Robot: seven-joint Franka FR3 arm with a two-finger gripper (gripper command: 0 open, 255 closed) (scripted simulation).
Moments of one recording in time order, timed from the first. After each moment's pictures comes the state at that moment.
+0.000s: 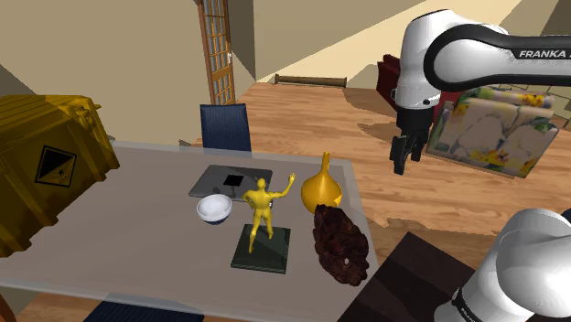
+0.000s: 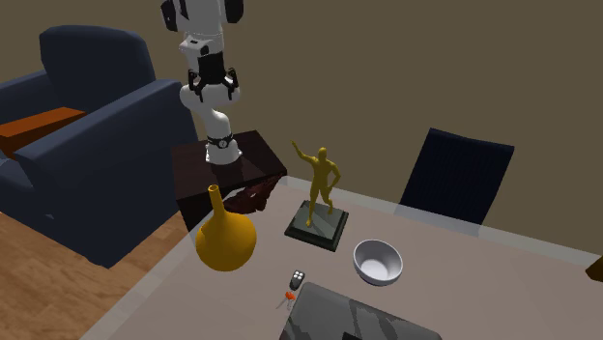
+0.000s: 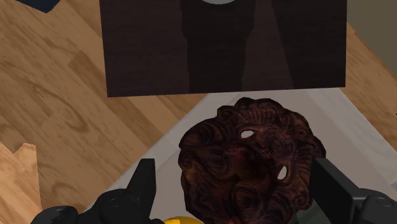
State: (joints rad) arm 0.02 -0.74 -0.02 -2.40 -0.05 1.49 0.05
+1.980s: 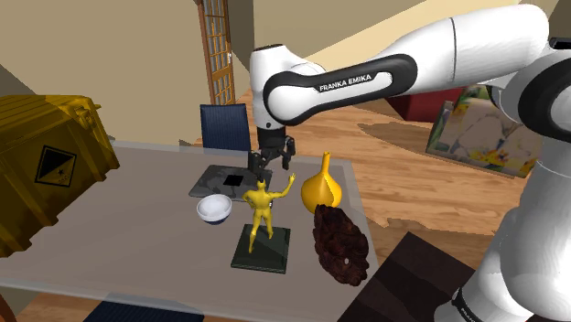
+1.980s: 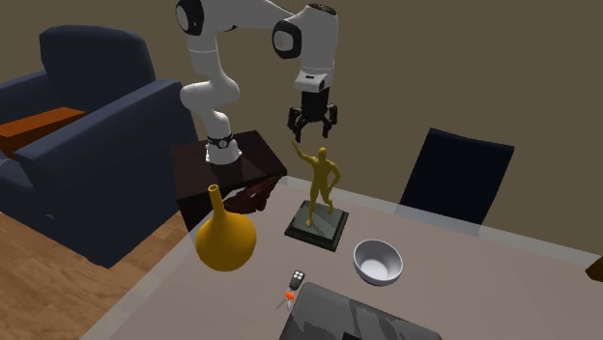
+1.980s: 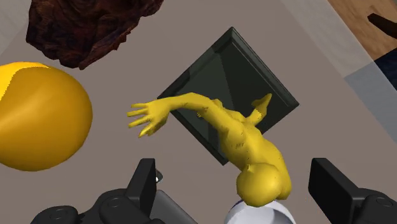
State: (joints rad) arm 0.15 0.15 0.25 -1.75 -0.09 1.87 0.46
